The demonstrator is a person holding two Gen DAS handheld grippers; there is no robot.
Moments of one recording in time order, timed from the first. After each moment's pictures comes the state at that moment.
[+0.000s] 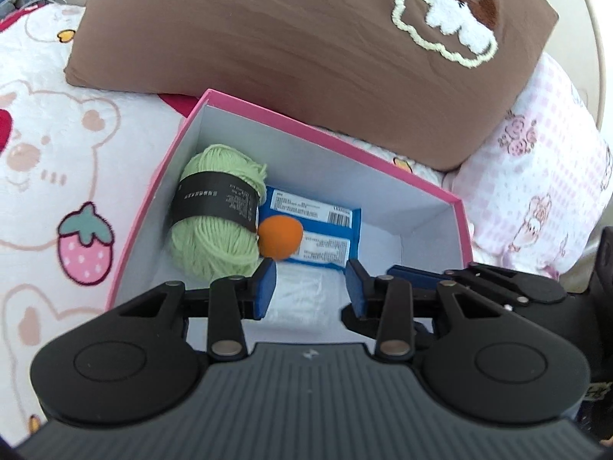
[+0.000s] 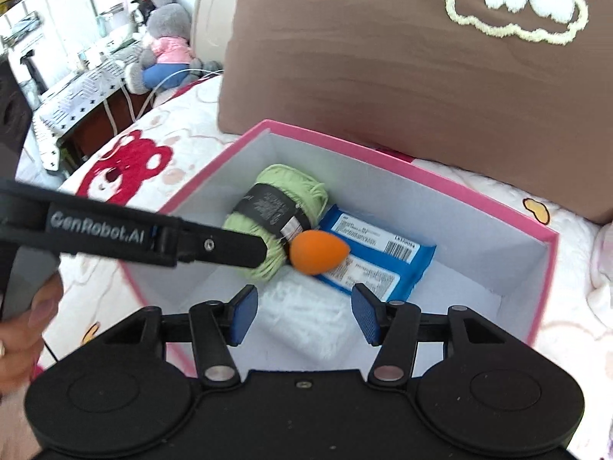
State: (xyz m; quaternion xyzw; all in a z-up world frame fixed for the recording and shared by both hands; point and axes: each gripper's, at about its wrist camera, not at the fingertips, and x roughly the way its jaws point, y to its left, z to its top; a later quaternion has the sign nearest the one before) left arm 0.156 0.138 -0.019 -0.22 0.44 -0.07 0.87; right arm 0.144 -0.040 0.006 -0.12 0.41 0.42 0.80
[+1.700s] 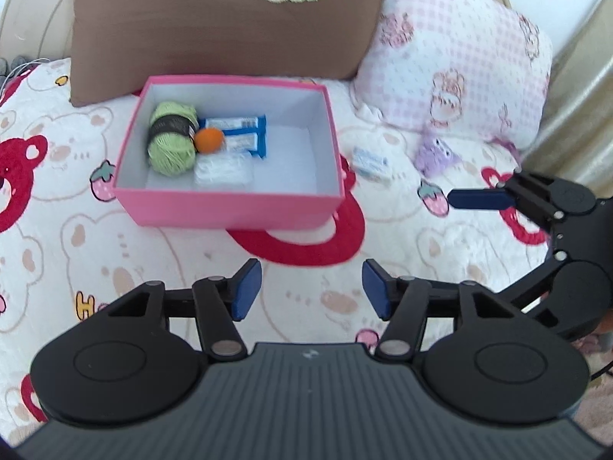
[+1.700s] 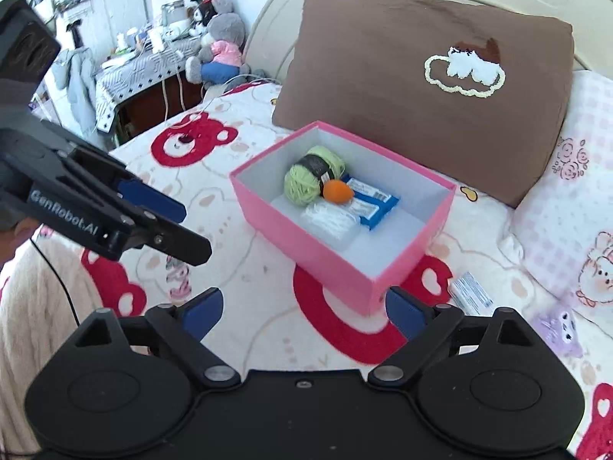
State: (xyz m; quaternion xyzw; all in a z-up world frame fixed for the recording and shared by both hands) left arm -0.023 0.029 0.096 -0.08 0.48 -0.11 0.86; right arm -0.017 -0.192 0.111 -0.18 0.36 0.44 0.80
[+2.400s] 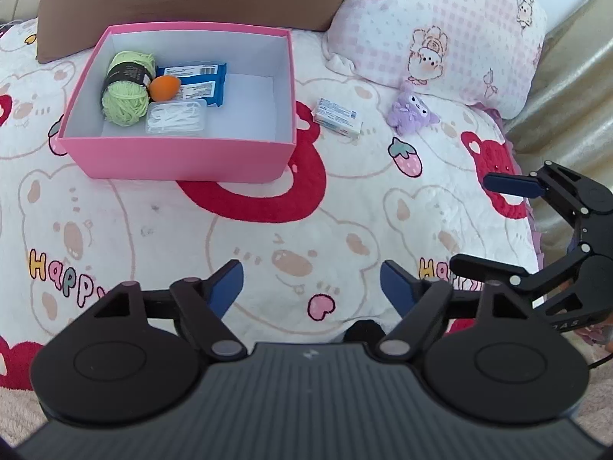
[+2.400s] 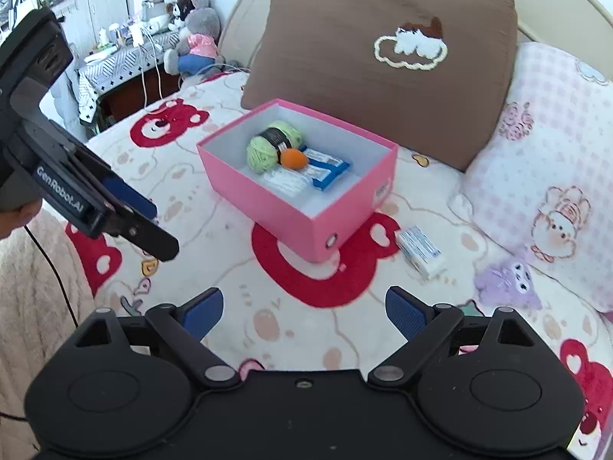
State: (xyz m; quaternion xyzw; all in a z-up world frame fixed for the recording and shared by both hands) left arm -0.022 -0.019 0.074 -0.10 0.53 -0.13 0.83; right arm -0.022 -0.274 0.107 -0.18 0.37 0.41 0.81
